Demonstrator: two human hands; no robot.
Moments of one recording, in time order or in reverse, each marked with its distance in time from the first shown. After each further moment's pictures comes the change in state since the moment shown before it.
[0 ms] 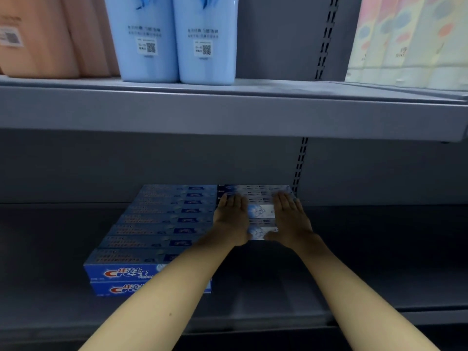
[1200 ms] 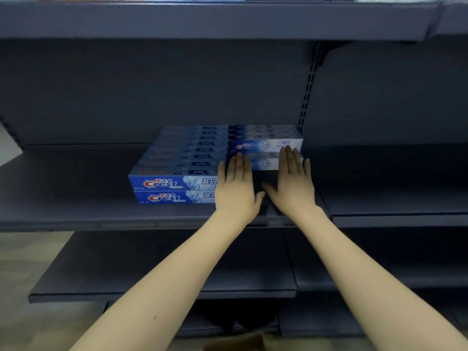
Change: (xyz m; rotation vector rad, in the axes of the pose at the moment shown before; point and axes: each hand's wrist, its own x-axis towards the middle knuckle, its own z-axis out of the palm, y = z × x) left_hand -0.144 0.038 0.029 -0.190 0.372 -0.154; right_hand -0.117 -0.050 0.010 0.074 0.243 0.077
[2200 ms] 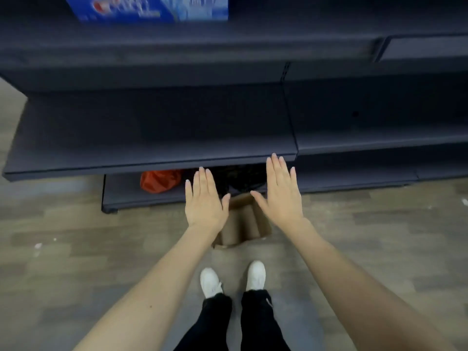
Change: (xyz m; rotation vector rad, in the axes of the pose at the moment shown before) left_hand -0.259 -0.046 0.192 -0.076 -0.562 -0.170; right_hand -0.271 -0.030 0.176 -0.012 -0.398 0.027
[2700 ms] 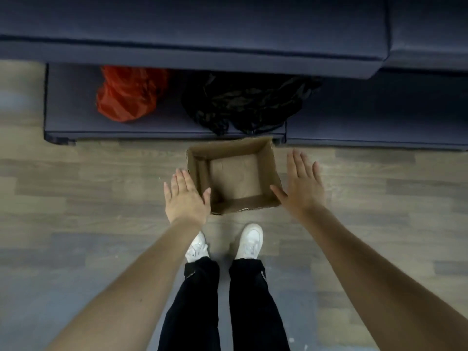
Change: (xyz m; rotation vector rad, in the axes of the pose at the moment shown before) left_hand 0.036 -0.026 0.288 0.006 -0.431 -0.281; right_hand -0.001 0.082 0.258 -0.105 -0.506 0.057
